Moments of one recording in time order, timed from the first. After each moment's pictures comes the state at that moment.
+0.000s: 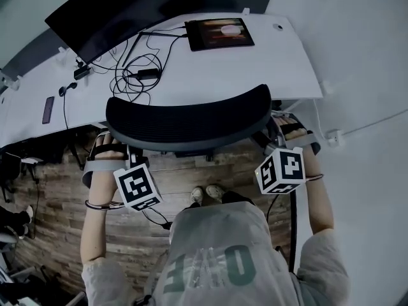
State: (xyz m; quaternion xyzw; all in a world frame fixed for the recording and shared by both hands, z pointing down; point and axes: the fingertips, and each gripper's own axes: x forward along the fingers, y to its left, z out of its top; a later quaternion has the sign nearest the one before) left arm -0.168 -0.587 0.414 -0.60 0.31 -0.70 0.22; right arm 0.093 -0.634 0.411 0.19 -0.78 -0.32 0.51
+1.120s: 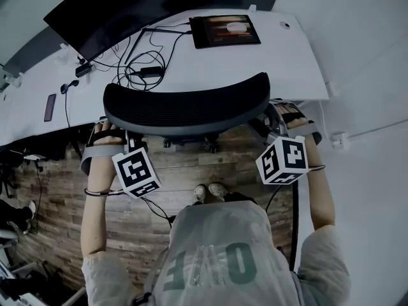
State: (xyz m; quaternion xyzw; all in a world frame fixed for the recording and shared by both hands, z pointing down) left arm -0.185 -0.626 0.416 -0.59 0.33 -0.71 0.21; right arm 0.077 -0.669 0.411 0.18 -0.79 -0.32 0.49
